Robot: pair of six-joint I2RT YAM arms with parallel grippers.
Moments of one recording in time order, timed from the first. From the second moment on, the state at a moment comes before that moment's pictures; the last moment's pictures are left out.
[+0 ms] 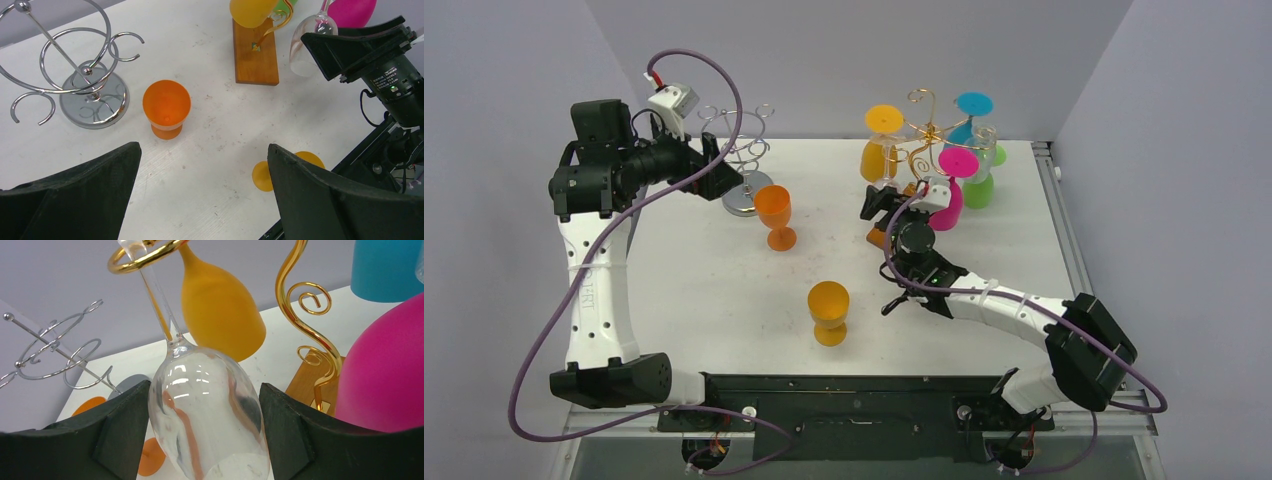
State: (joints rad) left arm 0.09 1.40 1.87 -1.06 0.73 0.18; right arm 0.81 1.41 0.82 0.65 0.74 0.40
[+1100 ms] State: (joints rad) left arm 0.09 1.39 1.84 -1.05 0.73 0.16; right arm 0.84 1.36 0.68 0.81 0.79 0.37
